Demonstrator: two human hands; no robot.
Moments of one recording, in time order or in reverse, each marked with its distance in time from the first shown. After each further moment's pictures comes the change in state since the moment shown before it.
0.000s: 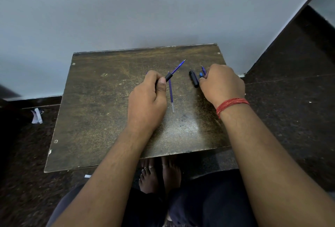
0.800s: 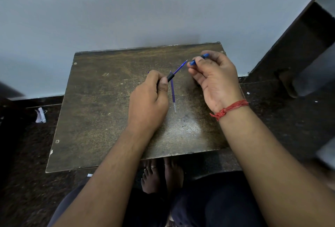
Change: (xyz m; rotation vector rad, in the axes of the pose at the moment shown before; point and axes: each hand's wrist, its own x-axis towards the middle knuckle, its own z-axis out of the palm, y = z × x) left_hand 0.002 -0.004 0.000 0.020 -0.002 0.039; right_hand -0.008 -0.025 0.005 1.840 -0.079 0.202
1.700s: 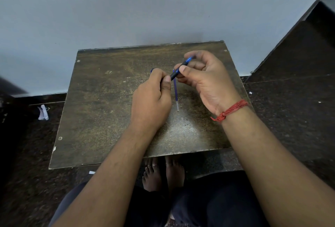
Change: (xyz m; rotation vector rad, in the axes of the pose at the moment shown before) left_hand 0.000 -0.002 0.001 -0.014 -0.003 0.002; right_hand -0.007 0.008 0.003 -0.257 -0.306 0.022
